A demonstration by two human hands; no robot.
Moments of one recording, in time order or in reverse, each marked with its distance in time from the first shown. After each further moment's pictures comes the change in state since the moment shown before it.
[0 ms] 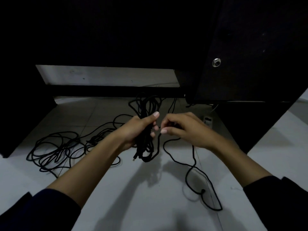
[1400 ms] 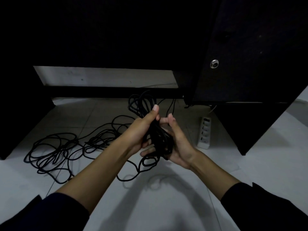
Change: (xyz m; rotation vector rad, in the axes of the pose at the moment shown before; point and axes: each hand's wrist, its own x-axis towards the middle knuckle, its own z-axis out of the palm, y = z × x) left_hand -0.012 0.008 0.023 -0.077 -0.032 0.086; right_hand -0.003 0.001 0.056 1.243 -0.100 0.304
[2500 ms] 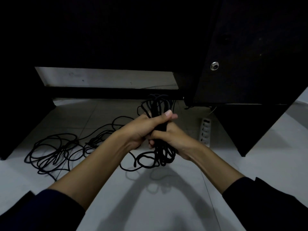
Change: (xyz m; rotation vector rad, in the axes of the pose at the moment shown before) left_hand -0.003 0.018 0.003 0.173 -0.099 -0.030; right_hand 0.007 -0.026 0.017 -0.455 0.176 -0.069
